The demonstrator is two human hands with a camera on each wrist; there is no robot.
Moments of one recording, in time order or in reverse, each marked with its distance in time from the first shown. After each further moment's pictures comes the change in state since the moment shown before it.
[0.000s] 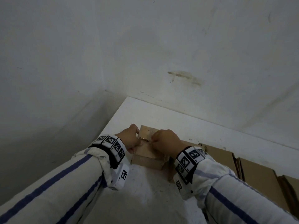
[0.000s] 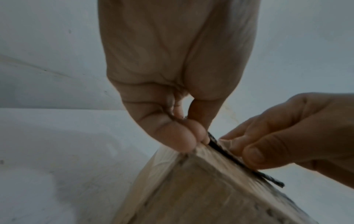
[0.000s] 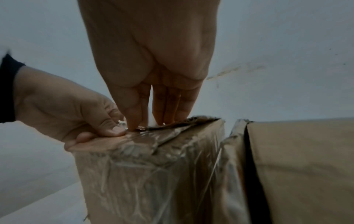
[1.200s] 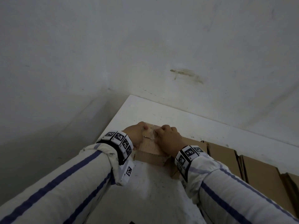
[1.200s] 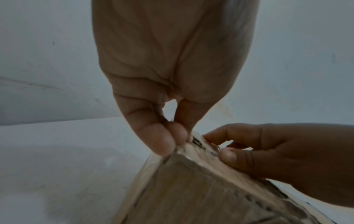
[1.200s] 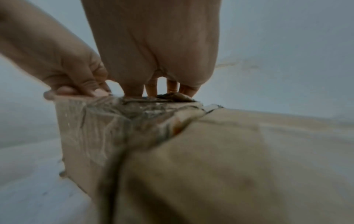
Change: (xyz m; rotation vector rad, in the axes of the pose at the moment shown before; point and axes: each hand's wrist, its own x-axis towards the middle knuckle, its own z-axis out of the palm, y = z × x) left_hand -0.014 0.013 0.005 0.211 0.033 0.037; right_hand 0.002 0.012 0.028 -0.108 0.098 0.100
